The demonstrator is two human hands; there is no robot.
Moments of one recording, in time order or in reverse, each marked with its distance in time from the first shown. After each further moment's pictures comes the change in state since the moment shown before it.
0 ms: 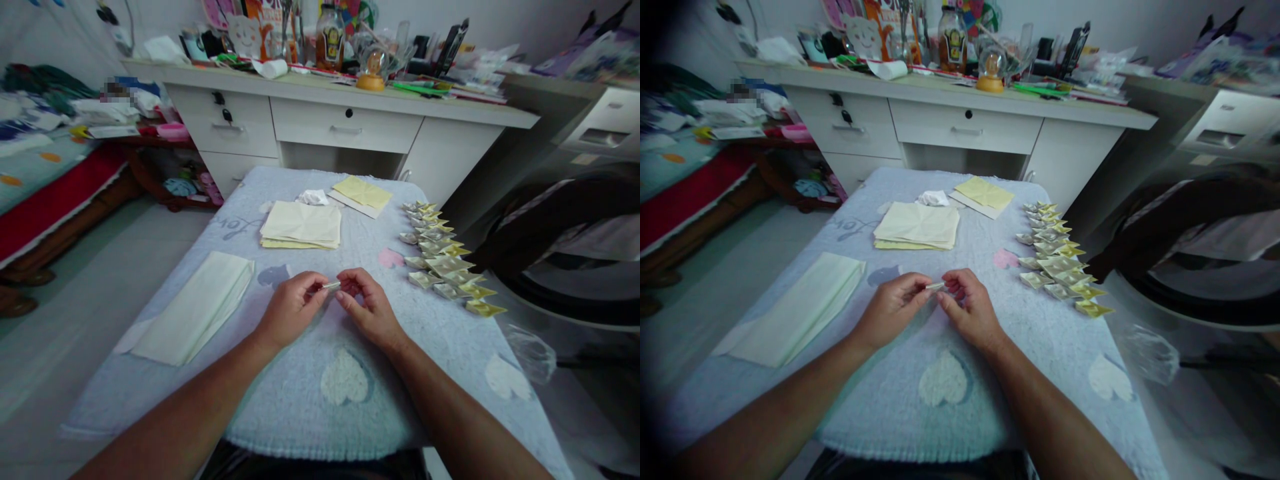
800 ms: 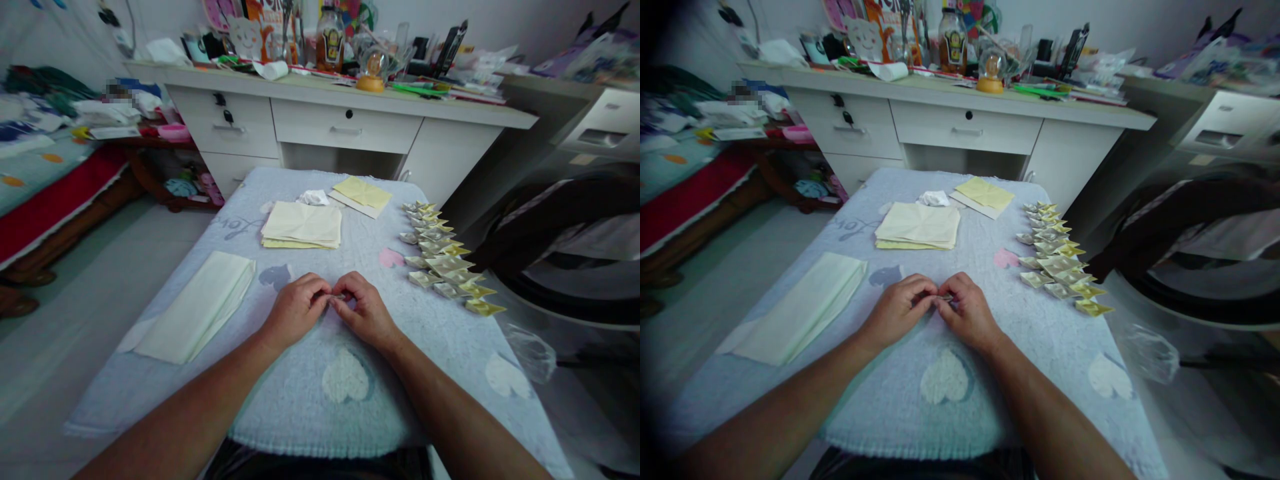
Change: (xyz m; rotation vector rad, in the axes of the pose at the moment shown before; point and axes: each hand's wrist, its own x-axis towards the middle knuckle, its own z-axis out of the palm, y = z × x) left_hand 0.001 -0.004 0.002 0.309 -0.065 0.127; right_hand 0.002 0.002 0.003 -0.196 -0.090 -0.086
